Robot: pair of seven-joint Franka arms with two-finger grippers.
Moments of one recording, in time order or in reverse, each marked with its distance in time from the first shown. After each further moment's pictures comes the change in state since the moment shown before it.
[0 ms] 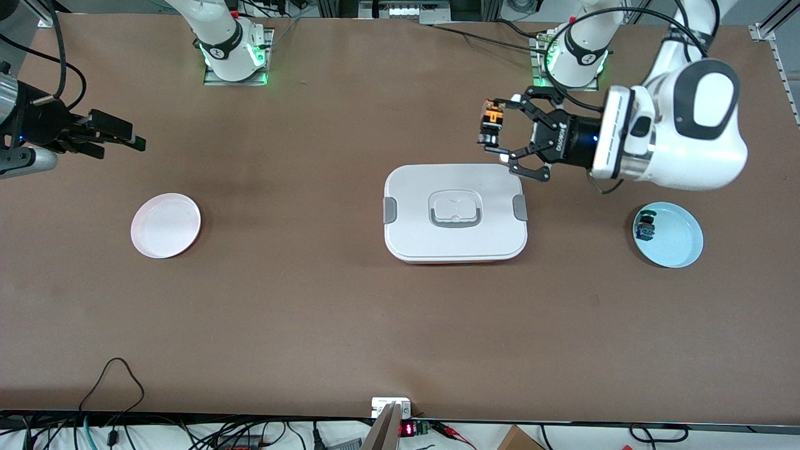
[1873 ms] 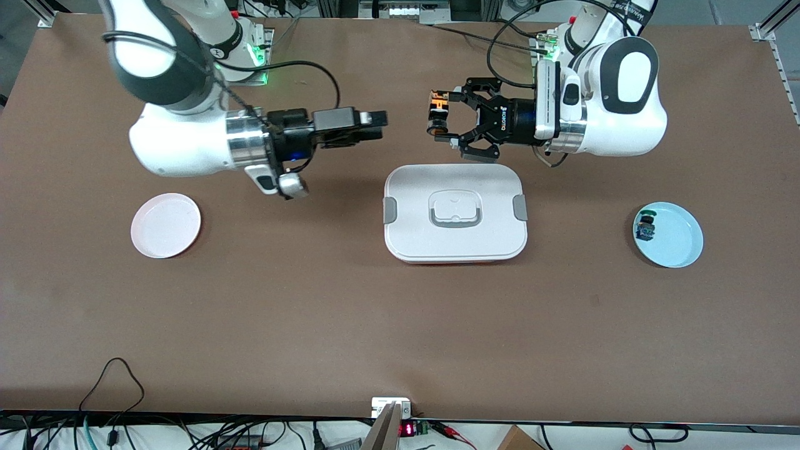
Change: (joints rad) left arm 0.008 -0.054 -0.165 -0.134 -0.194 0.200 0.326; right arm 0.486 0.225 0.026 -0.072 1.215 0.360 0.055
